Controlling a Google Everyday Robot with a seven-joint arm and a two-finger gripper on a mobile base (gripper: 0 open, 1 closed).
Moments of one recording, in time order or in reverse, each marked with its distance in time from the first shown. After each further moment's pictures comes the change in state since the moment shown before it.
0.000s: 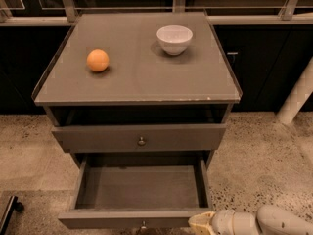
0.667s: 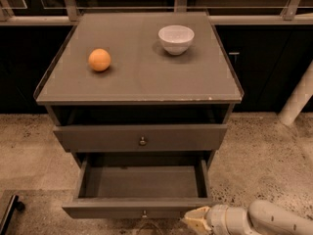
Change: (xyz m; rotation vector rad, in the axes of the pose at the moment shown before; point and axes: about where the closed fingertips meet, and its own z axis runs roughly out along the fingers) arm -0.003 -0.023 0.031 0.006 -0.004 -0.004
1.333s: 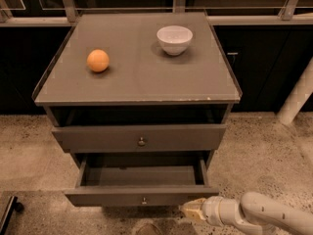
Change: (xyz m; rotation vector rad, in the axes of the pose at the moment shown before) arm -0.013 -0.033 0.021 0.065 0.015 -0.023
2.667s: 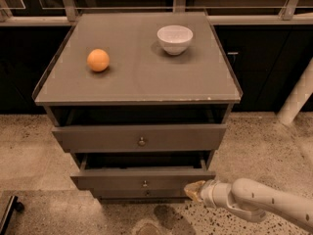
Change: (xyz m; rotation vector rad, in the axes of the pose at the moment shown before) arm -0.041 -0.061 0.006 0.219 0.034 -0.092
